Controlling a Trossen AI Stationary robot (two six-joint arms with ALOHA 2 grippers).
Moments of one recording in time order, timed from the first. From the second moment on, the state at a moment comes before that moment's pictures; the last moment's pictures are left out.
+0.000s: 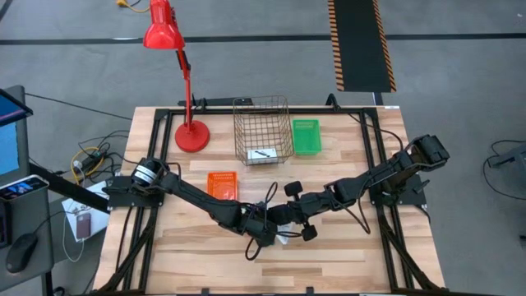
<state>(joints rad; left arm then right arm) -0.38 2.03 1.47 -0.38 -0.51 1.21 0.34 1.57 0.80 0.09 0.08 -0.16</state>
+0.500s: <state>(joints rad) -0.38 2.03 1.47 -0.40 -0.62 1.19 0.35 1.57 0.80 0.09 0.09 -0.15</state>
